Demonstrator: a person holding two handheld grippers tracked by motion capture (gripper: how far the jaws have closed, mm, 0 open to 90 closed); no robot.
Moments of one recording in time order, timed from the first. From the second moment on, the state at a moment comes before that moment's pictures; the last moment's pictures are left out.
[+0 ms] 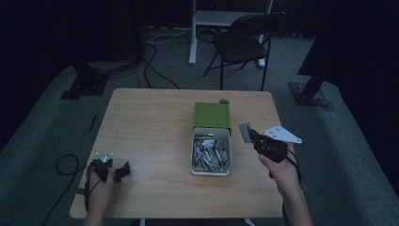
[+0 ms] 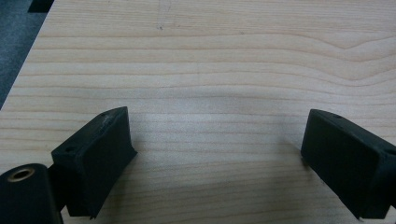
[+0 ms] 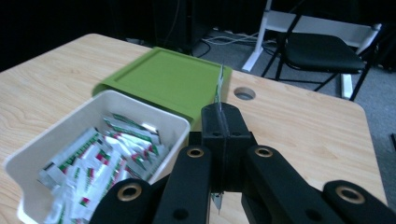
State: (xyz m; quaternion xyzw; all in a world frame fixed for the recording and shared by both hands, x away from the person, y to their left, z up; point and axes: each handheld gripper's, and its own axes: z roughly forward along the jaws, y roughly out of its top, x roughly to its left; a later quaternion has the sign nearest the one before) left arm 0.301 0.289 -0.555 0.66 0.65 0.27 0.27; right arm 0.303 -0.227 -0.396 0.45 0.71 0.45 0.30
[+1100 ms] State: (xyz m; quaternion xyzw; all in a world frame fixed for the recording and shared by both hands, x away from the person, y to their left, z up) left arm 0.301 0.289 -0.555 0.66 0.65 0.27 0.27; right arm 0.307 -0.314 -0.477 0.54 0.69 0.36 0.32
